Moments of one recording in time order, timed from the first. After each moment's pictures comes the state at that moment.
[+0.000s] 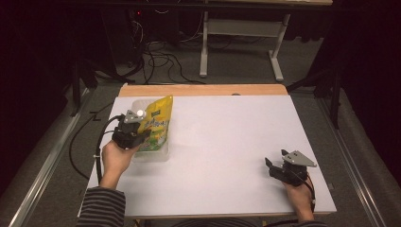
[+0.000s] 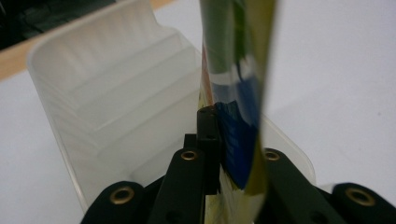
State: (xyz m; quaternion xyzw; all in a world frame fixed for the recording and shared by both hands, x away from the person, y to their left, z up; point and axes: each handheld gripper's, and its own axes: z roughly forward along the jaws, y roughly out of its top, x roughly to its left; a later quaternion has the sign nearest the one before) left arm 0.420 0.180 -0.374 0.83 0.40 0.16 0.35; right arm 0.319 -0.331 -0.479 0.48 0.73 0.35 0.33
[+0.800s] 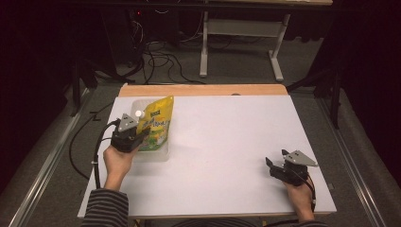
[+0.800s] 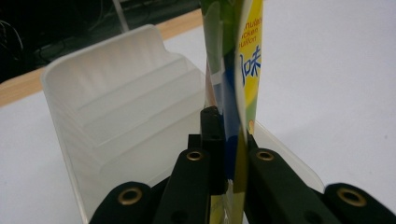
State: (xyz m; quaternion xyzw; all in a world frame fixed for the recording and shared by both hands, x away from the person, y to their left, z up) left arm 0.412 0.185 -0.391 0.79 0.38 0.23 0.42; right arm 0.319 -0.333 -0.478 0.49 0.73 0.36 0.33
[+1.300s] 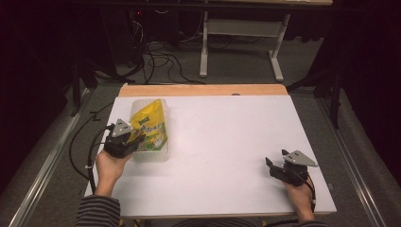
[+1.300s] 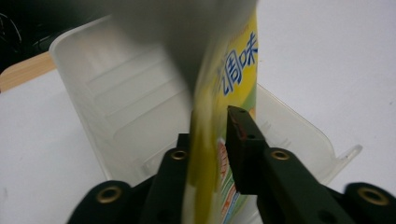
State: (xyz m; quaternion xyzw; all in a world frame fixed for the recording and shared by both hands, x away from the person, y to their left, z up) left arm 0.399 0.207 -0.398 0.81 0.38 0.22 0.39; right arm 0.319 -0.333 -0.479 0.48 0.73 0.36 0.33
